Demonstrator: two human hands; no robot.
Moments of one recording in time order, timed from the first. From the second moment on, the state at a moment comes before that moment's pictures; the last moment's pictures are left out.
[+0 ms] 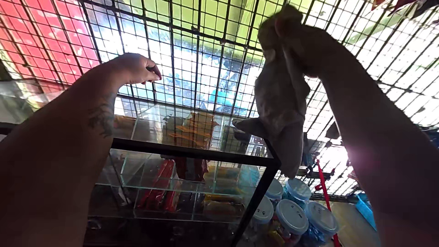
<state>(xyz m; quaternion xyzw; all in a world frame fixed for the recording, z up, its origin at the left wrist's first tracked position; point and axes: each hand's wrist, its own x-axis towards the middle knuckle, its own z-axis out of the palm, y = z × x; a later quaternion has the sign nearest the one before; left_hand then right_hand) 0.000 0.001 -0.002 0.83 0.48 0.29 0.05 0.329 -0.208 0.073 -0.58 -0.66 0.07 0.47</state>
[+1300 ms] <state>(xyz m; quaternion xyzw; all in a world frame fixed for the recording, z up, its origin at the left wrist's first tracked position) 0.006 -0.011 0.019 0.64 0.19 0.71 0.22 0.288 -0.193 0.010 -0.56 -0.73 0.27 0.29</state>
